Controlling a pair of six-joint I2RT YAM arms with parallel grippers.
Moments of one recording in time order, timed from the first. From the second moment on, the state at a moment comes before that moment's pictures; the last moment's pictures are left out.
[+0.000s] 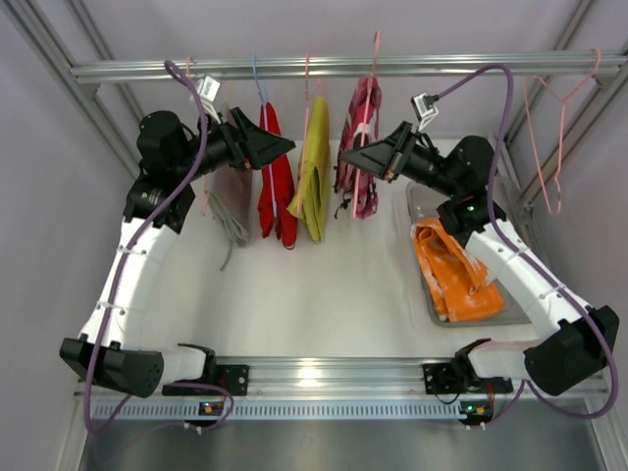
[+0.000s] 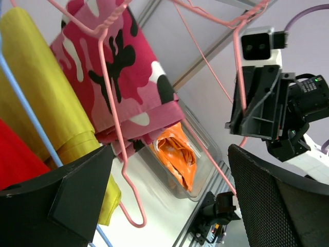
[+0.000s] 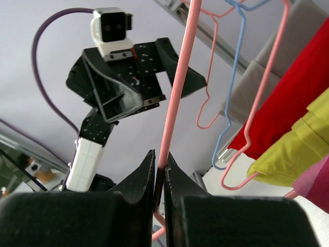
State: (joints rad) left arm -0.22 1.29 1.53 -0.25 0.70 -0.65; right arm 0.45 1.30 1.23 0.36 -0.68 1.13
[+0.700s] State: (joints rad) left arm -0.48 1.37 1.51 0.04 0.80 -0.86; right arm 0.41 1.06 1.10 0.23 -0.72 1.01
